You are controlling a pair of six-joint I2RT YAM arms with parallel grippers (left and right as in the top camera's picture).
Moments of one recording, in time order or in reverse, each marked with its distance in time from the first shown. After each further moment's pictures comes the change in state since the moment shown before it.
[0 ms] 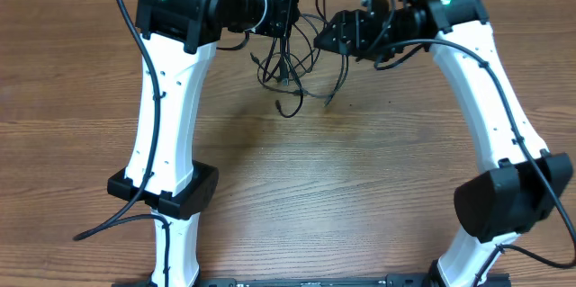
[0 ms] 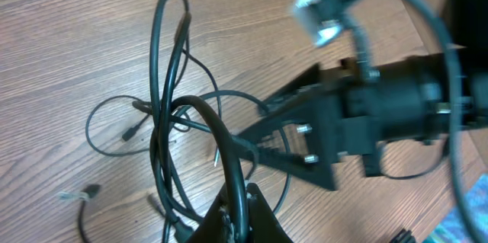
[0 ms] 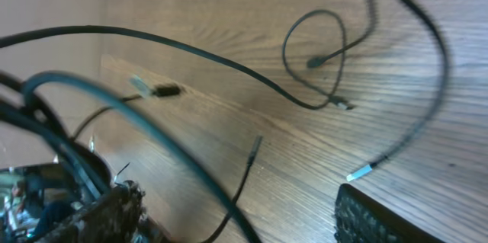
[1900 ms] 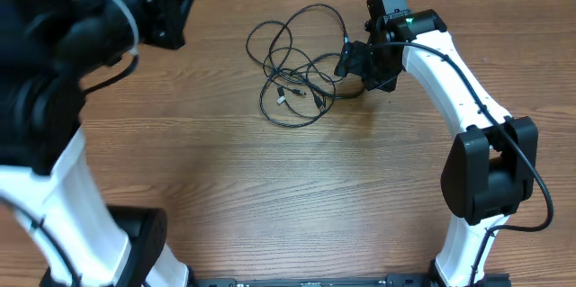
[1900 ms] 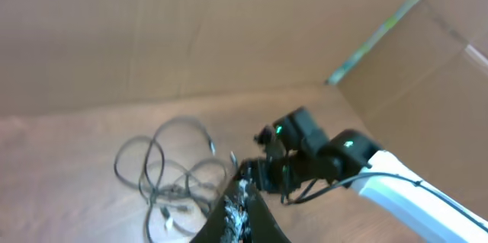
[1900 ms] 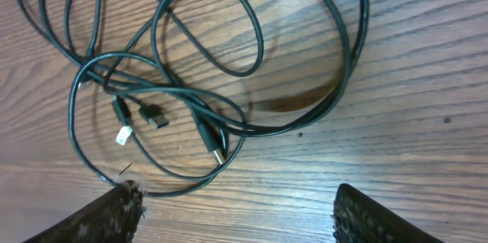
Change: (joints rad) left arm 0.262 -0.334 0.011 0.053 0.110 -0.056; right arm 0.028 0.119 -0.213 0.099 0.425 0.235
